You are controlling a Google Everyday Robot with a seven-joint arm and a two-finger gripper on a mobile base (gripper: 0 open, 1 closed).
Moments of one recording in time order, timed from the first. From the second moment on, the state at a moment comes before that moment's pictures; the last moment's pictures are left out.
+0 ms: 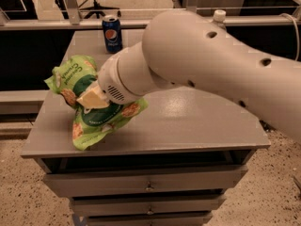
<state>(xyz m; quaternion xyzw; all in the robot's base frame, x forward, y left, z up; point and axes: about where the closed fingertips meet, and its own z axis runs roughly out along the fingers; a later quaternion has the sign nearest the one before) 0.485 0.113 0.928 -0.51 0.73 0.19 0.41</state>
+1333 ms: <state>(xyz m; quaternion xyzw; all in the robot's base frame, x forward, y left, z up) 0.511 -0.115 0.923 -0.40 0.82 0.08 0.41</state>
